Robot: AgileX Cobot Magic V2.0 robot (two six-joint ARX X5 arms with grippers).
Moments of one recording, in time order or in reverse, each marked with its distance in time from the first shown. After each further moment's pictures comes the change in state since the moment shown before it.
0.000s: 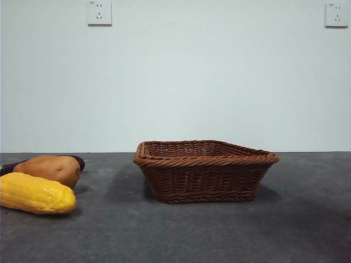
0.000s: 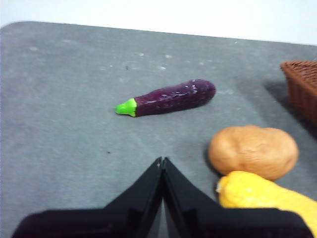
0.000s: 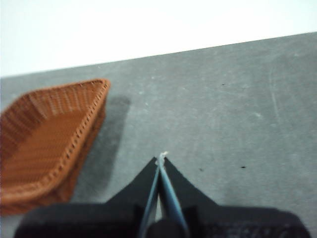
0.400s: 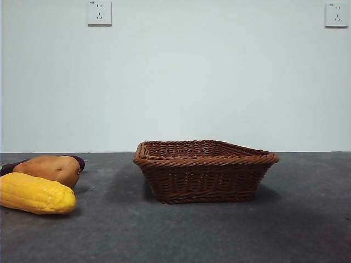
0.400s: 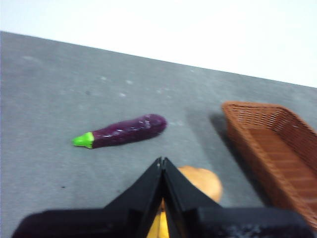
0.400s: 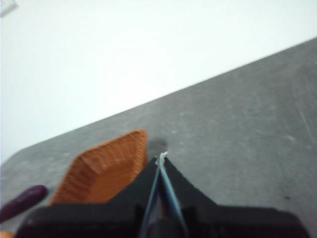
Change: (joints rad) left arm 0.000 0.112 0.288 -0.161 0.138 -0.107; right arm 0.000 0.080 0.218 -0.044 -0.040 0.241
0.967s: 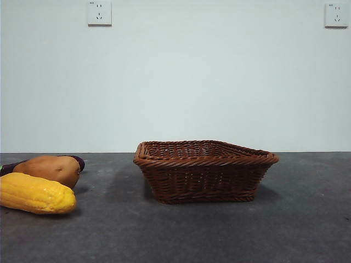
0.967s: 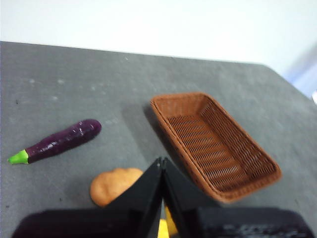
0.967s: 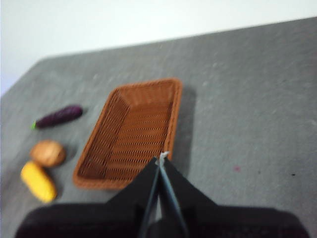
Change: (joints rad) left arm -0.026 0.227 0.463 -0.357 0.214 0.080; right arm 0.000 0.414 0.654 -0.631 -0.194 -0.316
